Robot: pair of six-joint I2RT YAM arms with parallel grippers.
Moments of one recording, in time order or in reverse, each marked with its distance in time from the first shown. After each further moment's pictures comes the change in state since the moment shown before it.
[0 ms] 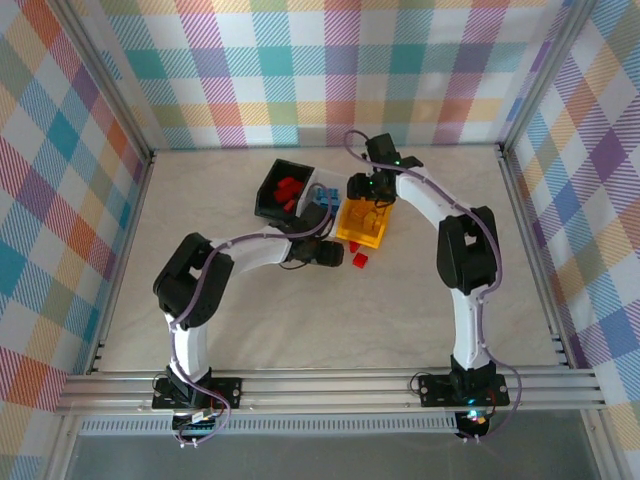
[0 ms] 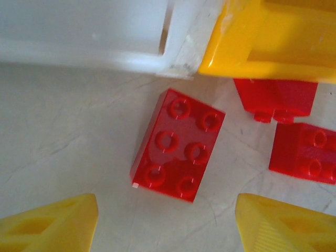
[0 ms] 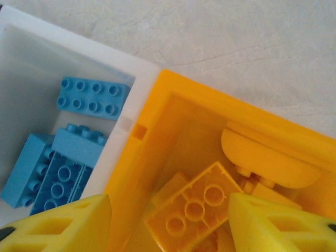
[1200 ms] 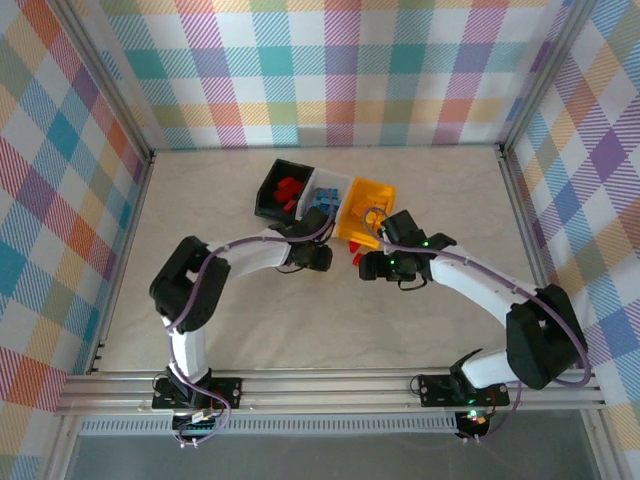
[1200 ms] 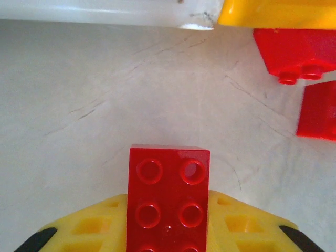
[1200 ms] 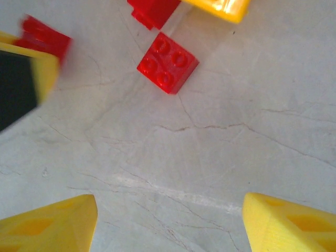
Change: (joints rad) left arm -0.010 -0.086 -0.045 -0.094 -0.078 0.041; right arm 0.180 -0.688 -0.870 0.052 -0.031 0.148
